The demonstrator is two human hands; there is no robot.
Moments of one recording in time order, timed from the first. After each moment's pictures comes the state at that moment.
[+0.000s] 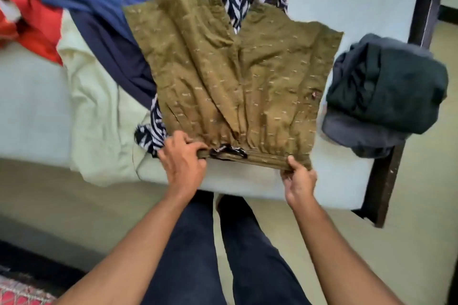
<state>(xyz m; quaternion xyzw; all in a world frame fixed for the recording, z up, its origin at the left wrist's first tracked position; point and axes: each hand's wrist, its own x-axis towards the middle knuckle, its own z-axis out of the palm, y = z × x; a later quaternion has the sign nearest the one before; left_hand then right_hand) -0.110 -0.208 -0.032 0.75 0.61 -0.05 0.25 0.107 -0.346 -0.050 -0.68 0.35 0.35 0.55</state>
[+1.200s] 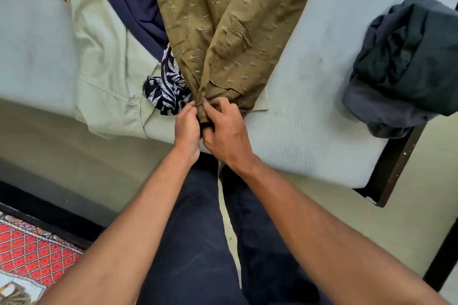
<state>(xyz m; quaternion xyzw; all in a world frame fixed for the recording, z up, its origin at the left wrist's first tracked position) -0.114 -0.209 -0.022 0.15 0.69 0.21 0.67 -0.031 -0.264 -0.022 -0.74 -0.54 0.31 0.23</state>
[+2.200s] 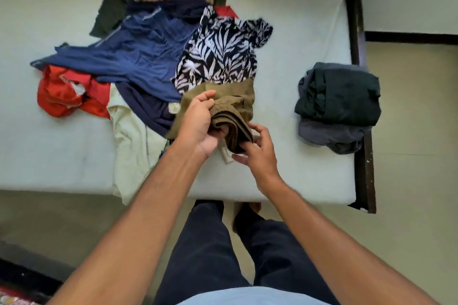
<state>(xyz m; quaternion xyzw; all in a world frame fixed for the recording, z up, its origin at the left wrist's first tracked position) -0.014 -0.161 0.225 0.23 0.58 0.22 0.75 0.047 -0.284 0.157 -0.68 -0.04 0.47 0.55</state>
